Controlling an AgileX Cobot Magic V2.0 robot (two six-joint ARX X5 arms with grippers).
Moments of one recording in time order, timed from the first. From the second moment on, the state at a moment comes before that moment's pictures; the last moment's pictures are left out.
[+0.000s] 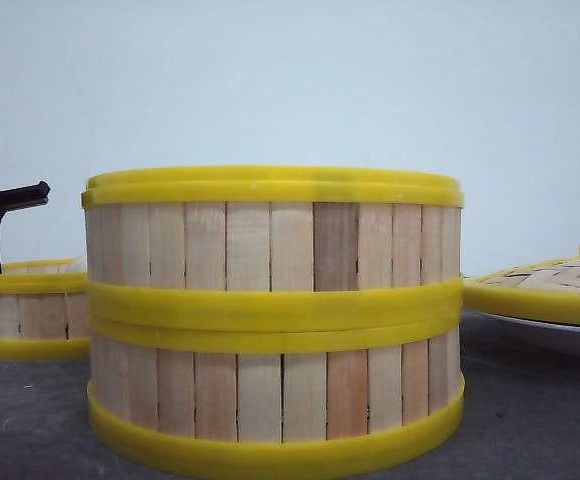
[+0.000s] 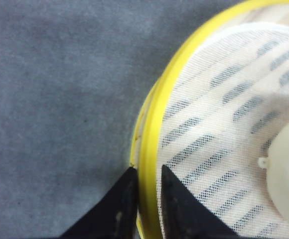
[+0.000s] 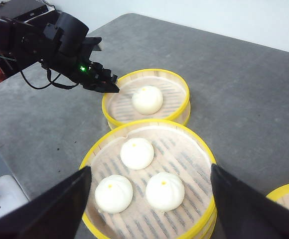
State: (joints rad) left arm 0.02 1.62 1.00 -0.29 0.08 -0.18; right arm 0.78 0.76 1.14 -0.75 -0.07 0.19
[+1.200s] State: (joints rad) left arm 0.01 1.66 1.63 -0.87 0.29 -0.13; right arm 0.78 0.76 1.14 -0.75 -0.07 0.18
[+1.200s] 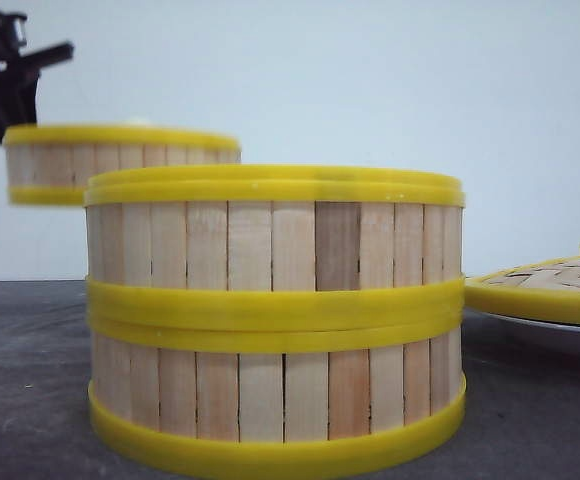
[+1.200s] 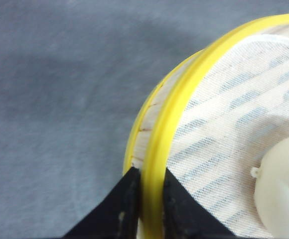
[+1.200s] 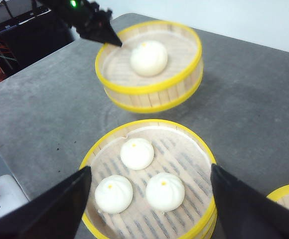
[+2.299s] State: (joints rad) left arm -0.42 1.50 1.63 -1.09 0.34 0.04; right arm 0.78 0.73 1.17 -0.77 -0.02 0.15
